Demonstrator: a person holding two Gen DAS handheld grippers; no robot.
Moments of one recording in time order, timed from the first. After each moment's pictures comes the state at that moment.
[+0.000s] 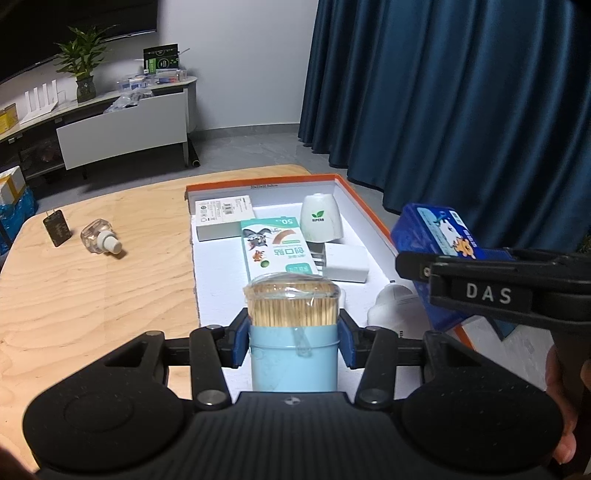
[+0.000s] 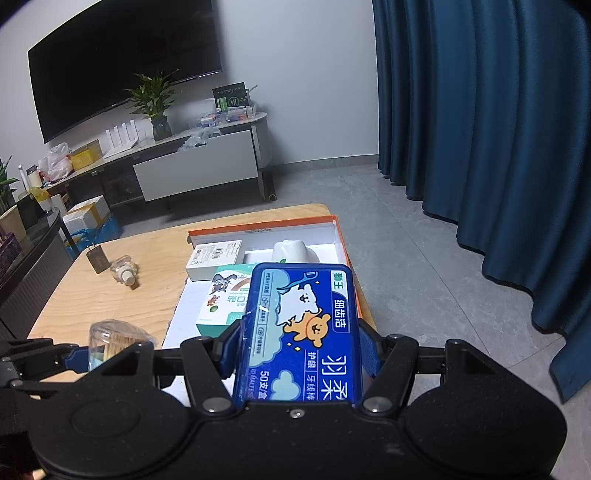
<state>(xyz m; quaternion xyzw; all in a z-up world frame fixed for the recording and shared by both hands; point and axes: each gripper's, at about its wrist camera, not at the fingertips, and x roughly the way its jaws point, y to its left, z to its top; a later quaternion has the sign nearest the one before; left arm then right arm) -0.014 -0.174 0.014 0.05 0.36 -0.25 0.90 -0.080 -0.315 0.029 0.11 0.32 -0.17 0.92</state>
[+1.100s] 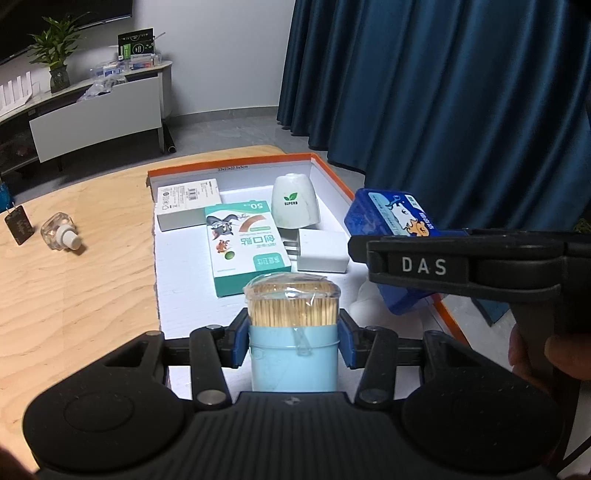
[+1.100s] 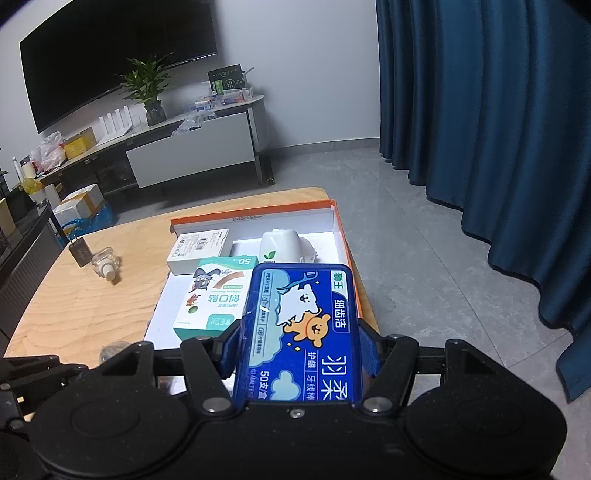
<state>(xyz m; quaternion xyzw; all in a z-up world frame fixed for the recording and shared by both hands) 0.001 -0.199 -0.004 0.06 0.39 -0.28 0.88 -0.041 -0.340 0.004 0.11 0.35 -0.17 0.91</state>
